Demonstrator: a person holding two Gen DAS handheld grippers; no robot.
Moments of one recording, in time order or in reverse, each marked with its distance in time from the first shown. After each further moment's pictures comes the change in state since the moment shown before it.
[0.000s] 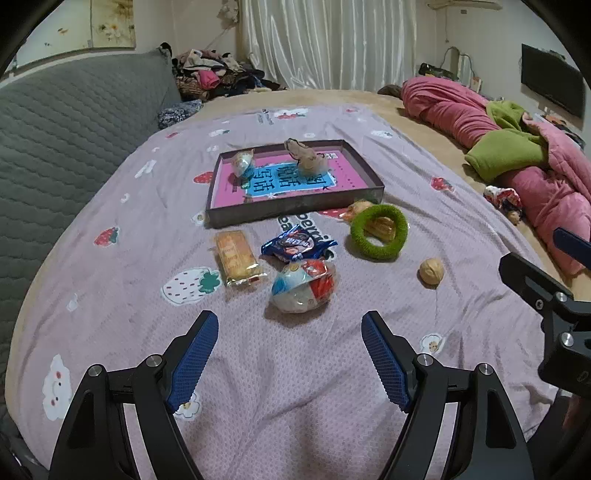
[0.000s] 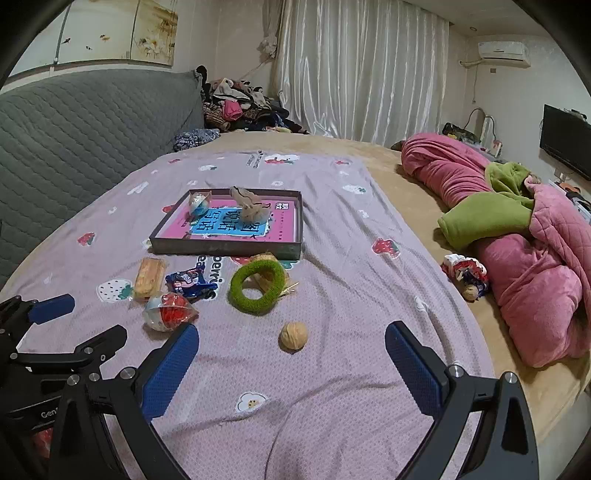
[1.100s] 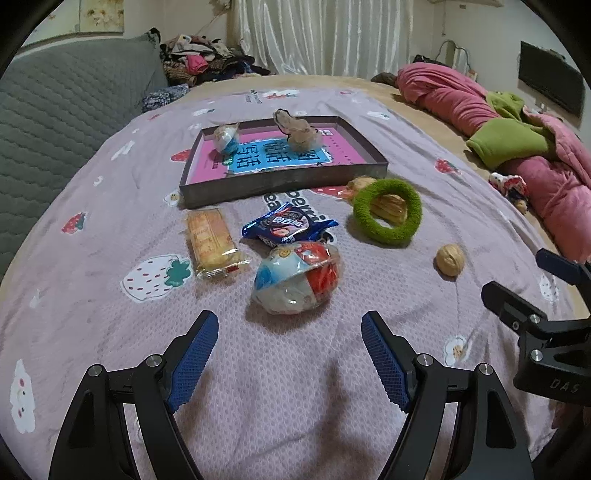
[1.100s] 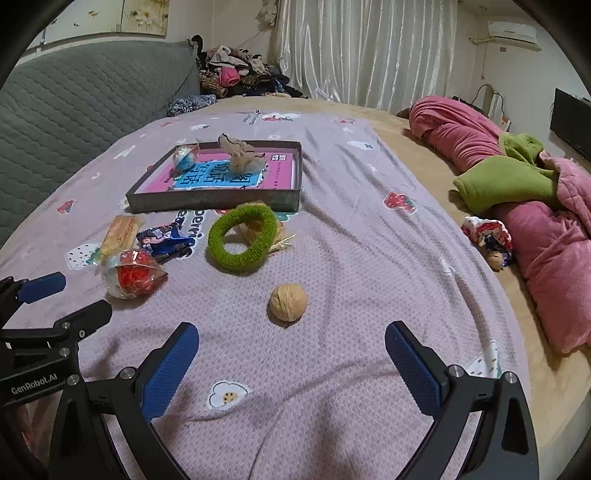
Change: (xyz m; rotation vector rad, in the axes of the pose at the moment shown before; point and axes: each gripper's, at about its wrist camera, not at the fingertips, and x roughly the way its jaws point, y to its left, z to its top) left arm 0.065 0.000 -0.006 -0.007 0.045 -0.059; right arm 0.074 -0.008 -0.029 -0.002 0.127 0.011
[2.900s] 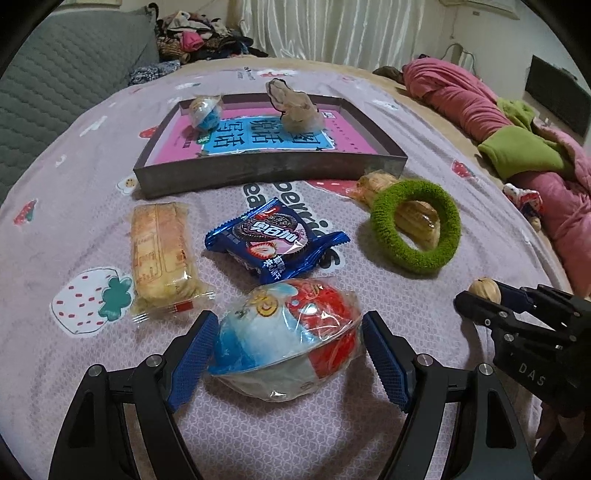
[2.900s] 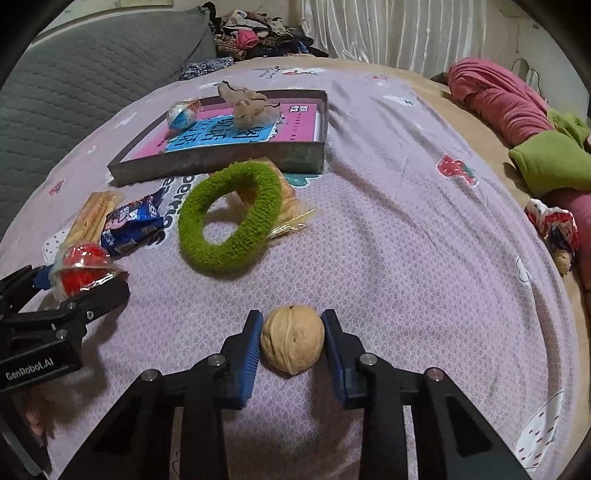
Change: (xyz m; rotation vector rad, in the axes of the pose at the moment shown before) left arm 0.081 0.001 0.024 -0.065 0.046 -0.078; right arm 0.094 -0.004 0.017 -0.023 0.150 0.123
